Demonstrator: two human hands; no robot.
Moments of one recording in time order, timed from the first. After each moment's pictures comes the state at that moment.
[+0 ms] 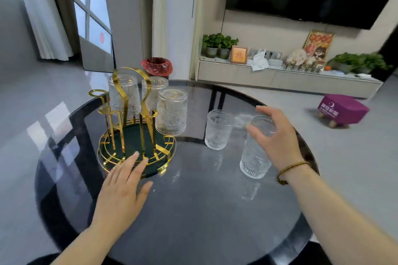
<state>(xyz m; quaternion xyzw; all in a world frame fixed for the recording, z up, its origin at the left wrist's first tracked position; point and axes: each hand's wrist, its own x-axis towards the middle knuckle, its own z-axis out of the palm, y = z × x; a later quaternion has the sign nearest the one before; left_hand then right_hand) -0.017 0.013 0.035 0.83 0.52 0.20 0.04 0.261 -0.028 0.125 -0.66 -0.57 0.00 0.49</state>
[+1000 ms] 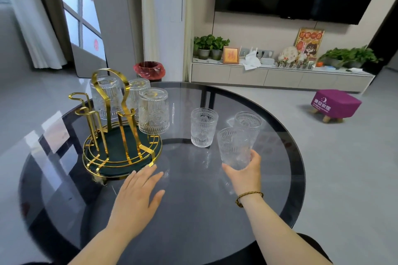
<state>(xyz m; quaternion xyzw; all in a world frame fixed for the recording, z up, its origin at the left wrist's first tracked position) 0.037 0.000 0.004 0.86 0.47 0.19 0.08 0.274 -0.035 0.004 -0.74 -0.31 0.17 0.56</state>
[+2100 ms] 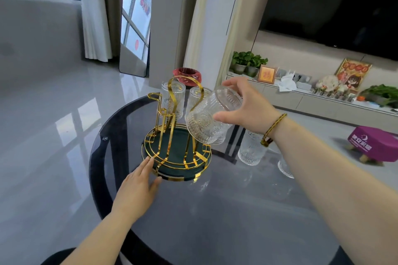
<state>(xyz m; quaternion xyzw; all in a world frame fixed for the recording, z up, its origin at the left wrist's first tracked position) -0.066 0.042 0.002 0.73 0.59 0.26 0.23 0.144 0.036 0.202 -0.57 -0.75 0.12 0.31</state>
